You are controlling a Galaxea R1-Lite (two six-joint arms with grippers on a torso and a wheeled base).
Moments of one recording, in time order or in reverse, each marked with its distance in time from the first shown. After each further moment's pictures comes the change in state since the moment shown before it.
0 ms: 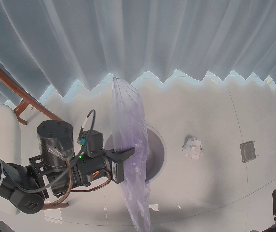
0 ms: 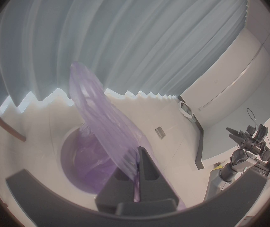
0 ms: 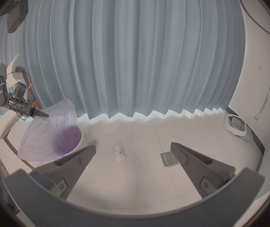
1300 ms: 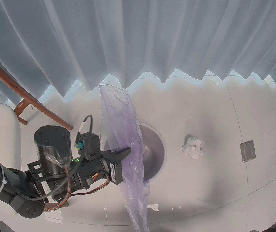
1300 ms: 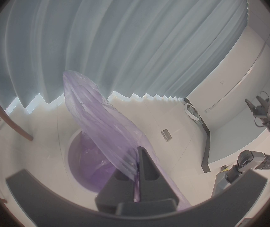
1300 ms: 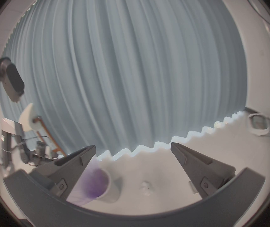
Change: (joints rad) left arm -0.016 -0.004 0.052 -0.070 0.090 0.000; right arm 0.012 0.207 -0.348 -0.127 0.160 0.200
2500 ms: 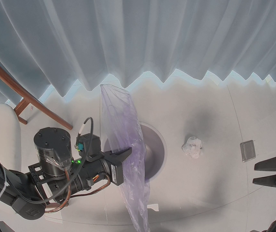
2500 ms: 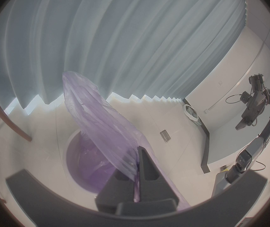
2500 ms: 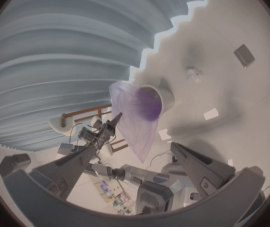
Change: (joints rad) left arm -0.009 0.010 0.016 -0.044 0.000 0.002; right arm 0.484 0.689 -0.385 0.487 0.262 0.694
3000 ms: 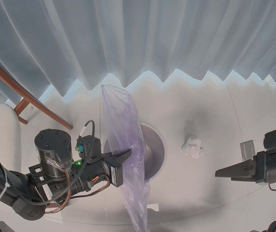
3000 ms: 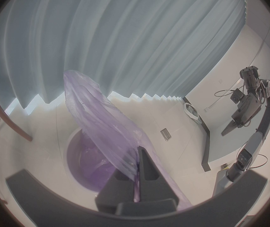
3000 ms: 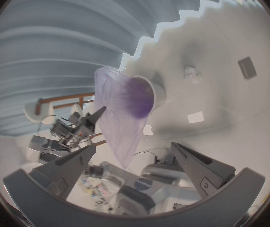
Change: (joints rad) left arm 0.001 0.004 0.010 -0.003 0.000 0.011; right arm 0.155 0.271 -0.060 -0.036 -0.175 -0.119
